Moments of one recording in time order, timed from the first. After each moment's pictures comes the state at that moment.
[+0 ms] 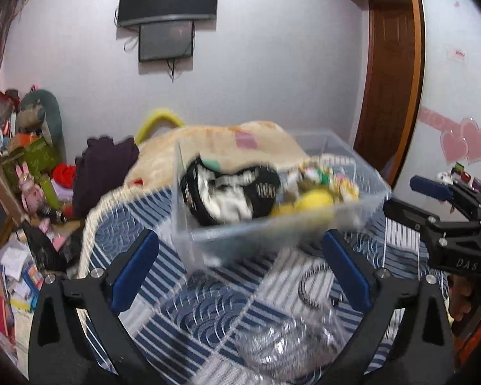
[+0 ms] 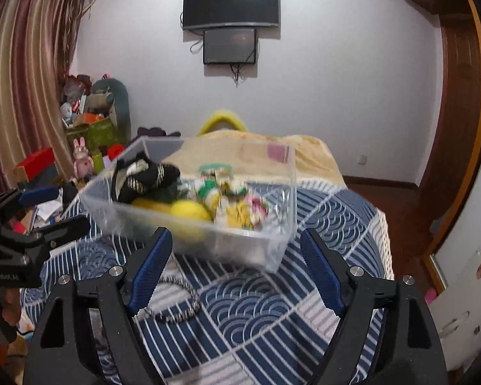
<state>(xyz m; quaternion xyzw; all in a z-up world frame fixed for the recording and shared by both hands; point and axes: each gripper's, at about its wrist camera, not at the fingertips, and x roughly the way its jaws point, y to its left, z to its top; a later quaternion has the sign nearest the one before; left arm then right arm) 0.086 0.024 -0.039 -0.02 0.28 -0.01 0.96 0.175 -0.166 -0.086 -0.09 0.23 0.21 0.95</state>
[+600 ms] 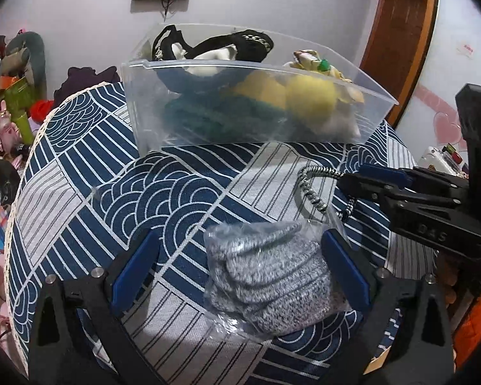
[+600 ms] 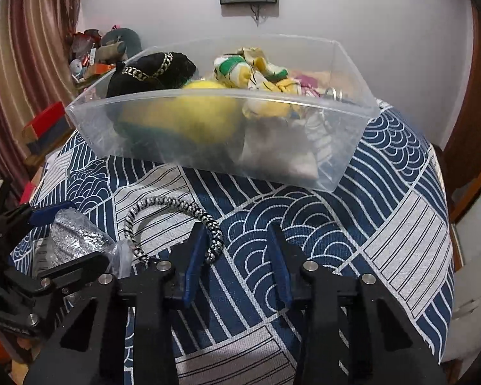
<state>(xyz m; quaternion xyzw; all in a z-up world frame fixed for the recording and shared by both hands) 0.081 0.014 -0.123 -0.08 0.36 -0.04 0.93 0.196 -0.146 -0.151 -0.12 0.34 0.25 0.90</state>
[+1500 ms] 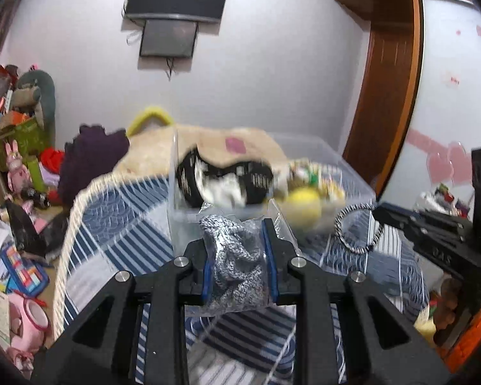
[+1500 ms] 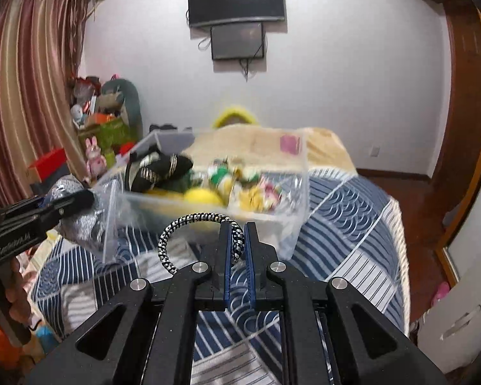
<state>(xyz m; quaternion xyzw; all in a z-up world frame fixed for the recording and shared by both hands) 0.073 0.038 -0.030 -0.08 0.23 -0.03 0.97 0.172 -0.179 -0.086 -0.07 0.23 0.24 0.94</state>
